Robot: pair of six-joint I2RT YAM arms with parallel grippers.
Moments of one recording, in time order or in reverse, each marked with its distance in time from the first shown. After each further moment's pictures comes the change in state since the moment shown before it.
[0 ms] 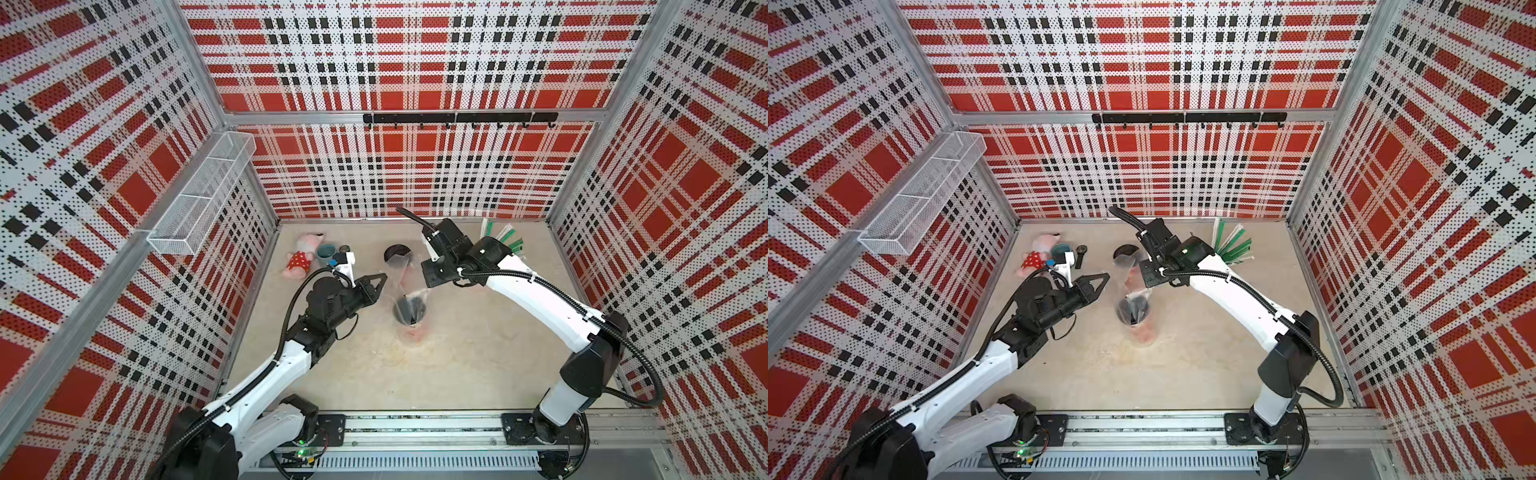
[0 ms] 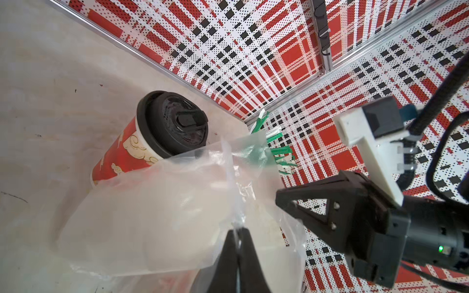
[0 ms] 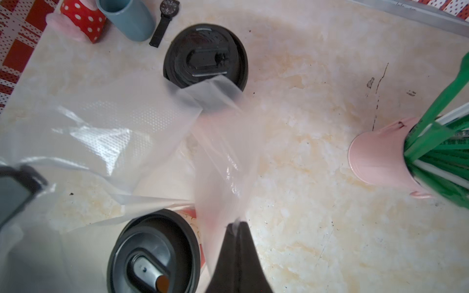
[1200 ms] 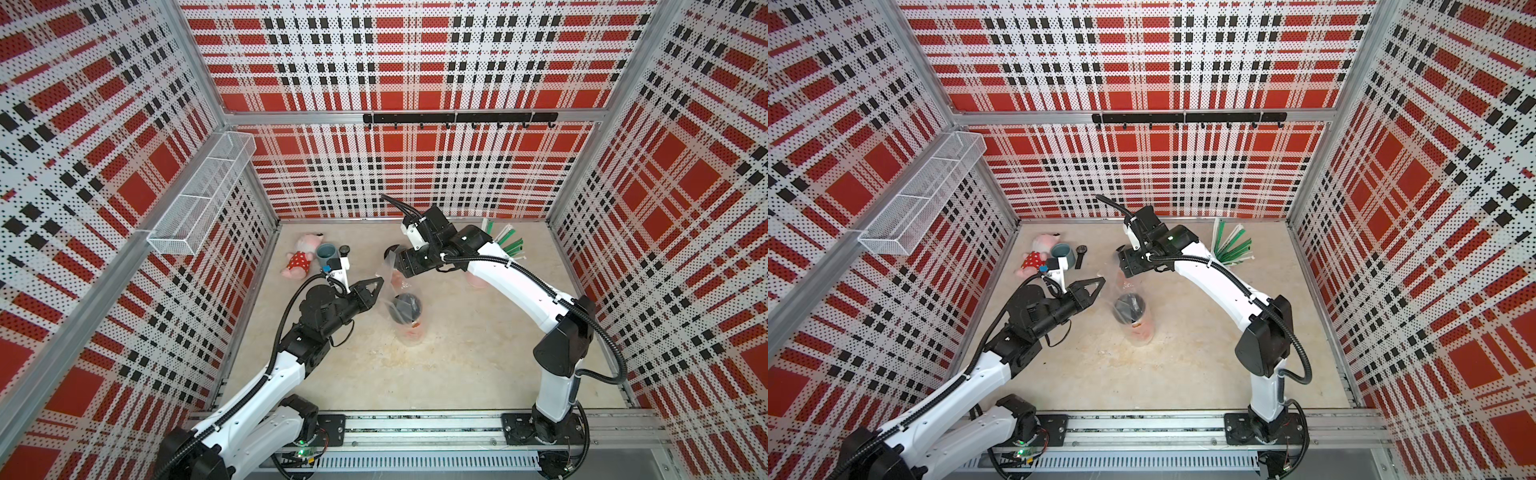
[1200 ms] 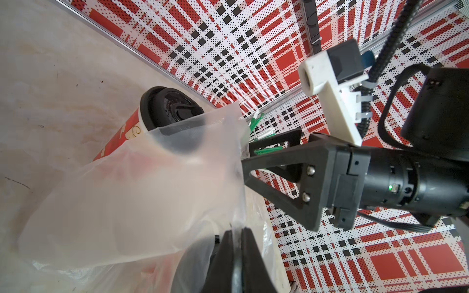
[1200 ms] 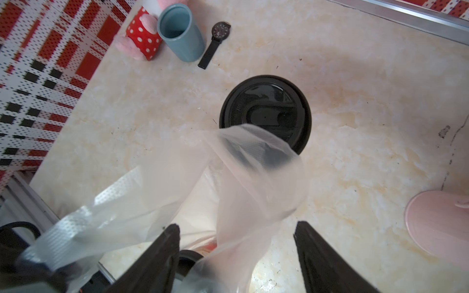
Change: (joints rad) left arm 0.000 -0.107 -0.051 -0.025 -0.004 -0.023; right arm -0.021 0.196 0.224 0.048 -0.164 -0.082
